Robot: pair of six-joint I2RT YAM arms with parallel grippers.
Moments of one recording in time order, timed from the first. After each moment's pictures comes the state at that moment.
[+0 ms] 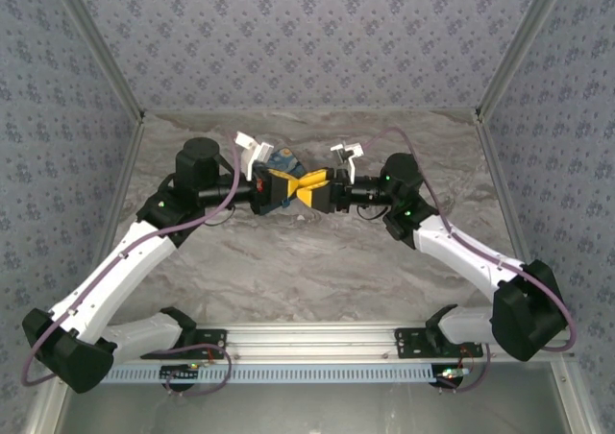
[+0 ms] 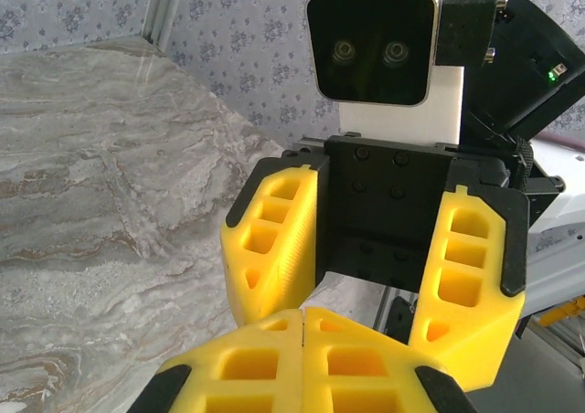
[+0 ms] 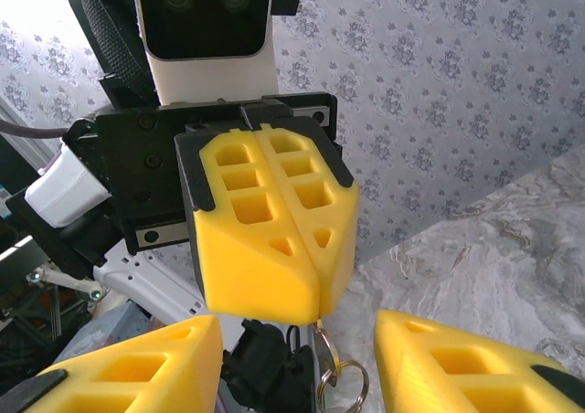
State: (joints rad) left arm -0.59 1.10 1.13 -0.33 0.66 -0.33; right arm 0.59 1.29 0.86 0.57 -0.95 0.66
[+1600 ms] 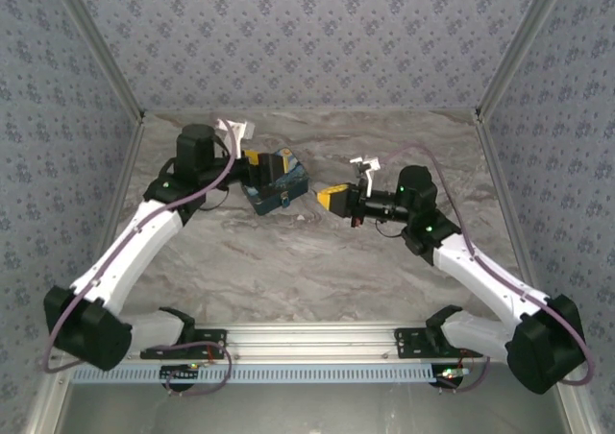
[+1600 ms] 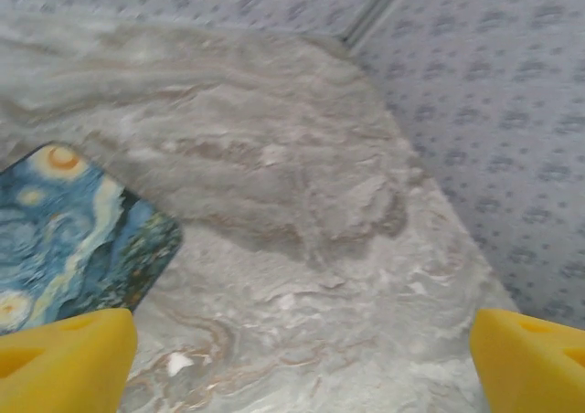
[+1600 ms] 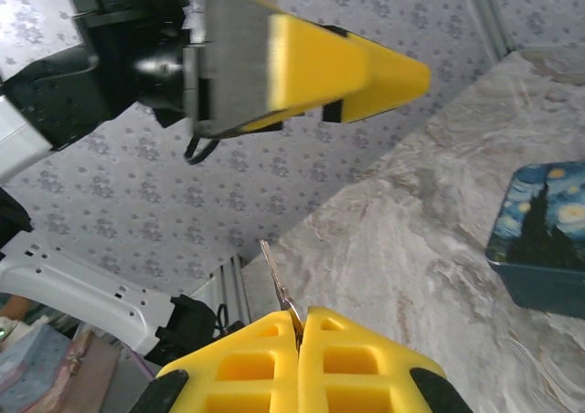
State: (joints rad) left arm -0.40 1.33 1.14 -0.31 0.47 -0.41; right arm 0.52 1.05 0.72 0.22 -0.76 0.50
